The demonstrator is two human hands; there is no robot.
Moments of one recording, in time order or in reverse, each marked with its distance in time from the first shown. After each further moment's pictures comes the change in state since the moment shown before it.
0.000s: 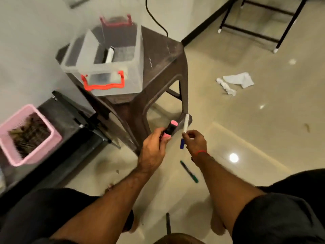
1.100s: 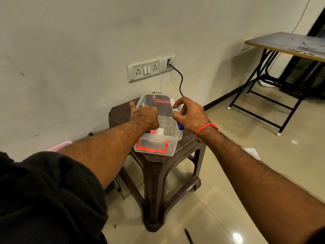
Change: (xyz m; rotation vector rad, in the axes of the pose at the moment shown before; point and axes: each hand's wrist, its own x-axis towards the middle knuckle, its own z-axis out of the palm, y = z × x) left_hand 0.211 0.118 -0.219 0.892 -0.150 -0.235; right_hand -0.015 -0.354 0.042 -0.518 -0.191 -0.868
